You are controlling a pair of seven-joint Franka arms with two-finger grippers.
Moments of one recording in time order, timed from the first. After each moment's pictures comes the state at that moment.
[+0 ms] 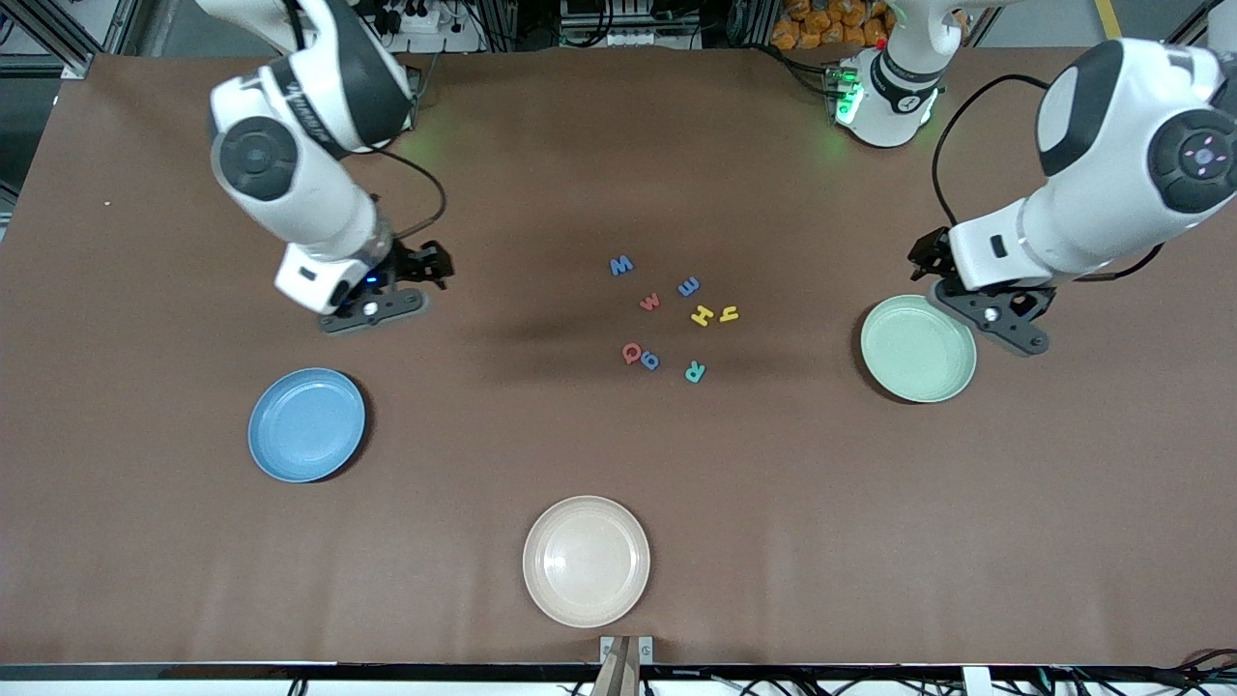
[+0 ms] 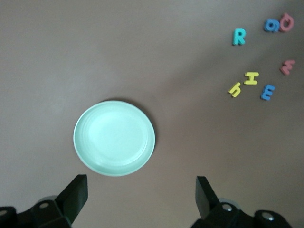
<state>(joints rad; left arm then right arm) 0.02 0.10 -0.26 -1.78 -0.01 1.75 0.43 0.14 0.11 0.33 -1.95 0.04 1.96 0.22</state>
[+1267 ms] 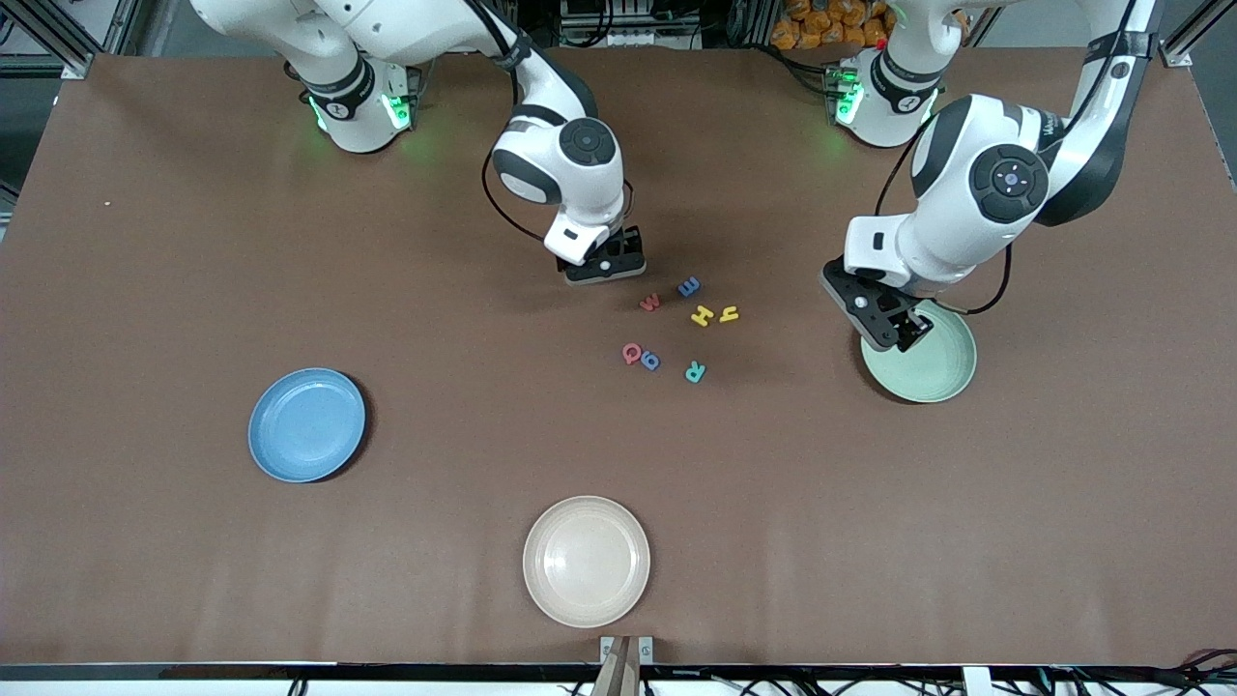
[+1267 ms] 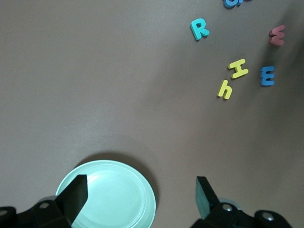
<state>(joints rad) 0.02 0.09 -0.38 -2.08 -0.01 2.14 0.66 0.56 0.53 0.38 -1.98 -0.35 2.47 0.97</state>
